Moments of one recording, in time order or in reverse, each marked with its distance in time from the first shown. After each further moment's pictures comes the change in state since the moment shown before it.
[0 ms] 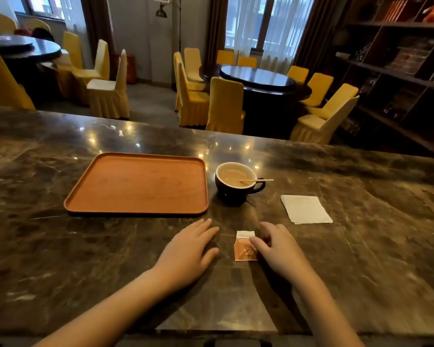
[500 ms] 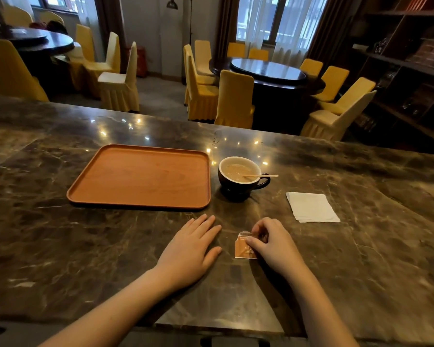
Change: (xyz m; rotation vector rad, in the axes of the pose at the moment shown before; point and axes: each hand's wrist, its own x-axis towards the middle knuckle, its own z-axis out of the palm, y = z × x) left_hand 0.001 0.000 0.016 0.104 0.054 0.042; right_hand 0.009 0.002 0.008 0.128 -0.002 -0.105
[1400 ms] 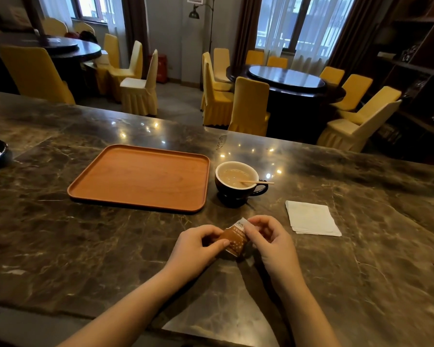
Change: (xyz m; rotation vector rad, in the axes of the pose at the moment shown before) left_hand 0.018 0.040 -0.005 -0.785 0.169 -0.287; right_hand -0.008 0.005 -0.015 0.715 0.039 -0.054
